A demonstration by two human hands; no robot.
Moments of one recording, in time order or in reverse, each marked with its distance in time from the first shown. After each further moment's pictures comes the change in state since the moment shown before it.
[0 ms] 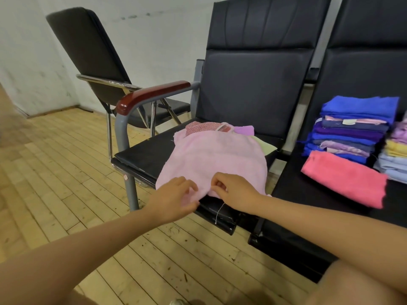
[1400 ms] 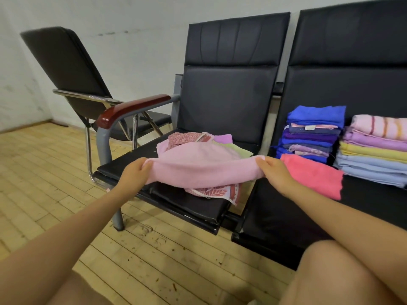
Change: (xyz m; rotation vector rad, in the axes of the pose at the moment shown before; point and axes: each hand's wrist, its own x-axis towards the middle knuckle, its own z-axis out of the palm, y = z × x) left_hand 0.037 -0.032 -0.052 -0.384 0.268 -0.394; right_hand -0.047 0.059 -0.094 0.377 0.500 0.522
